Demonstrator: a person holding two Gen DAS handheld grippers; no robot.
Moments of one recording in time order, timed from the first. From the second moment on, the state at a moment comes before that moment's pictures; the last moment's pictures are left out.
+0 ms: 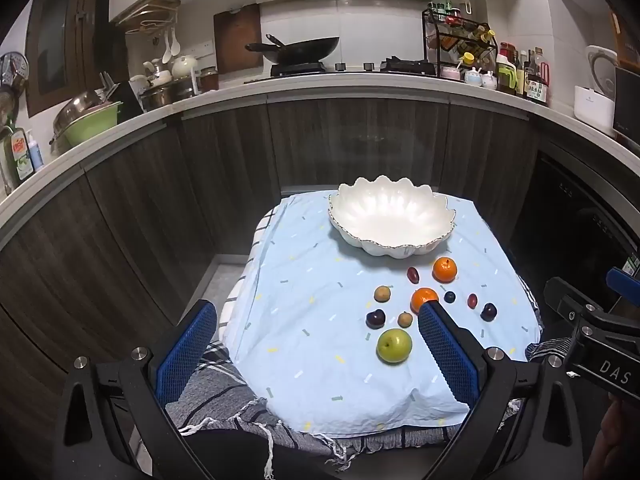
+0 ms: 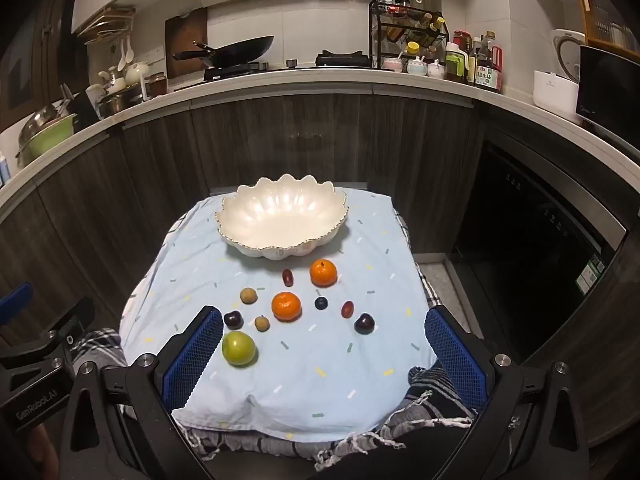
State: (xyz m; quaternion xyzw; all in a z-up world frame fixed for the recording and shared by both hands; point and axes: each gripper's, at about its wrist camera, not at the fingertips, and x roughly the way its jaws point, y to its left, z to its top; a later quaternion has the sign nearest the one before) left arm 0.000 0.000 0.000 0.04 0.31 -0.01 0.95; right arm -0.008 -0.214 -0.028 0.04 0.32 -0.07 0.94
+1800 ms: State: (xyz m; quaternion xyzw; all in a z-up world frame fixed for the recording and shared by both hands) left arm -0.007 0.002 0.003 0.04 0.30 -0.02 0.95; right arm -0.012 -0.216 -0.028 0.04 0.31 -0.08 0.95
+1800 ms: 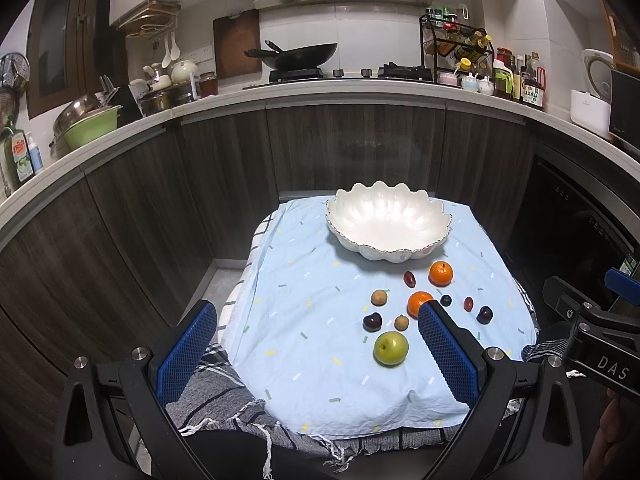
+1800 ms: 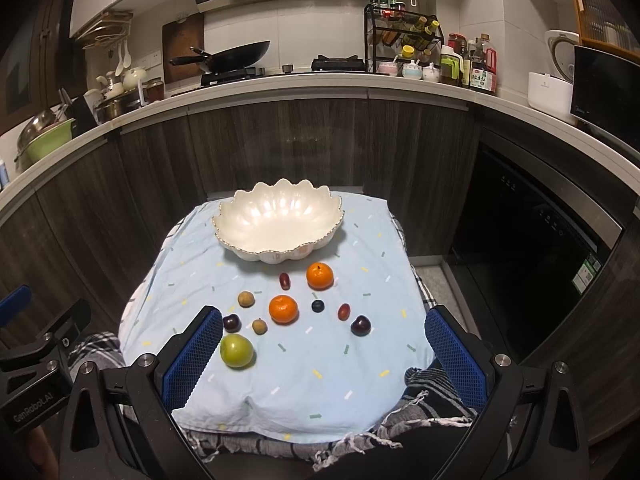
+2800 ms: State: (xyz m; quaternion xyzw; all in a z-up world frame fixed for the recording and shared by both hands) left arm -0.007 0.001 -0.001 0.04 0.31 -0.02 0.95; right arm -0.013 -0.217 -0.028 0.04 0.31 -0.08 0.95
